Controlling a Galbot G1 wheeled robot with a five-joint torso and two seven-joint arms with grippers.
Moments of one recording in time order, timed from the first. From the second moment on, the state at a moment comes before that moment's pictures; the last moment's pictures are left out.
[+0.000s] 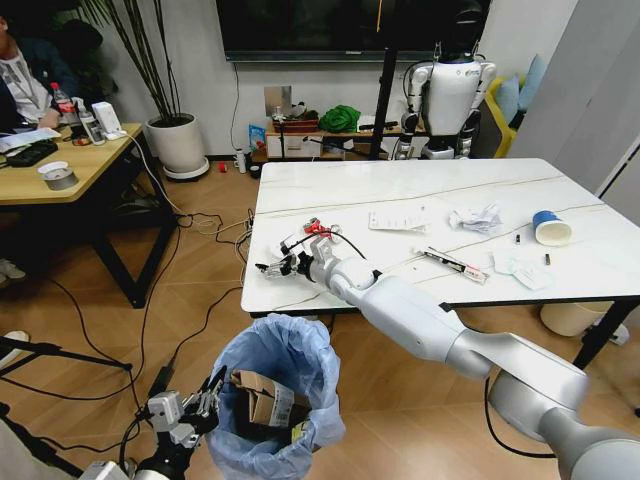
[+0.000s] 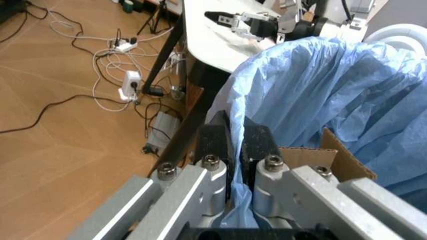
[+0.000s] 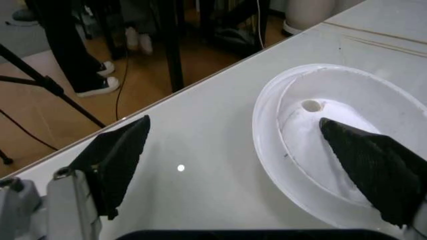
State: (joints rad) left arm 2.02 -1.23 -0.61 -2.31 -0.73 0.02 0.04; right arm -0.19 1.36 -0.63 0.99 0.81 -0.15 -0.21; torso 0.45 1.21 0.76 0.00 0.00
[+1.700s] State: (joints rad) left arm 1.98 -1.21 -0.55 -2.29 -0.73 0.03 0.02; right arm -0.16 1.16 -0.64 1.23 0.94 -0.12 -0.22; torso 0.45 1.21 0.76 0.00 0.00
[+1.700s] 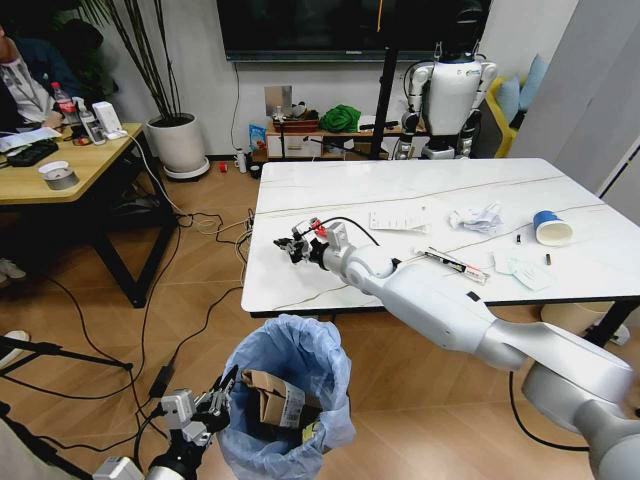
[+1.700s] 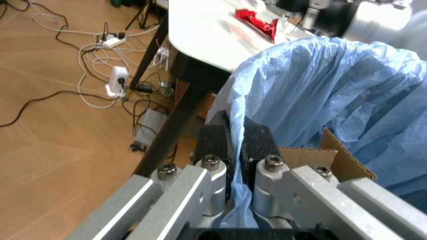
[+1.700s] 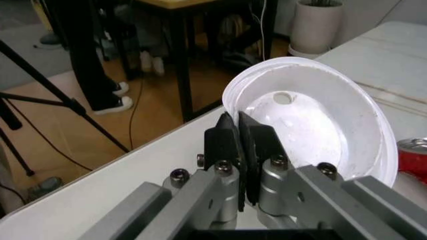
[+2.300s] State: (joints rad) left arm 1.96 -1.23 -0.52 -2.27 -0.72 0.03 0.01; right arm -0.24 0.85 -0.56 1.93 1.11 -0.14 -0.18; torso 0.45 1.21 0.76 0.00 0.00
